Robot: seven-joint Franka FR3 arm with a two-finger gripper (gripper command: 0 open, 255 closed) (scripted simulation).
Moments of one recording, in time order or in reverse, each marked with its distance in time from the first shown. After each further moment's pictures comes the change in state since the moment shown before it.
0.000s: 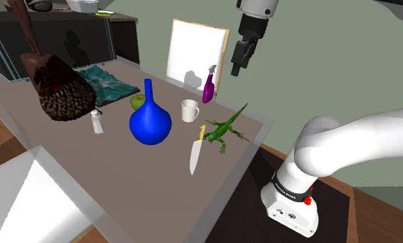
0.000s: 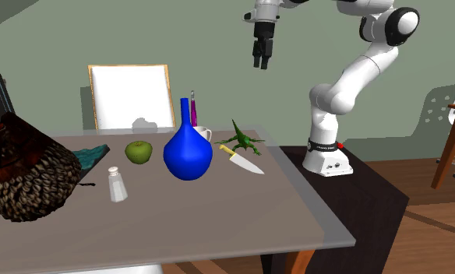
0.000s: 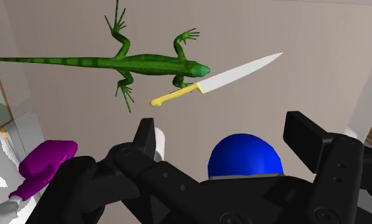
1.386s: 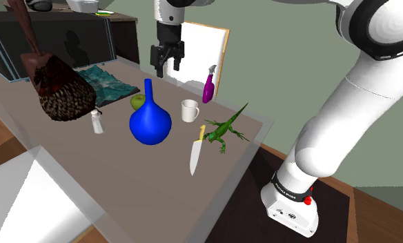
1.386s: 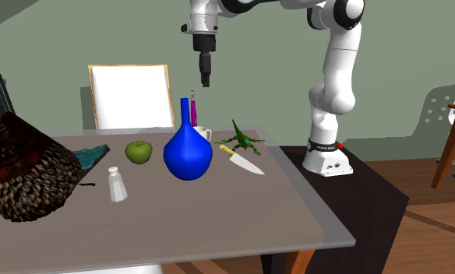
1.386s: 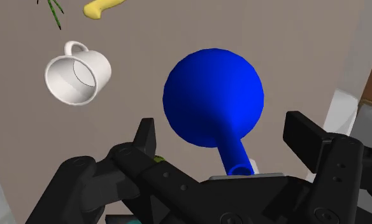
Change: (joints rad) arm 0.033 0.718 0.178 0.486 0.007 0.194 0.228
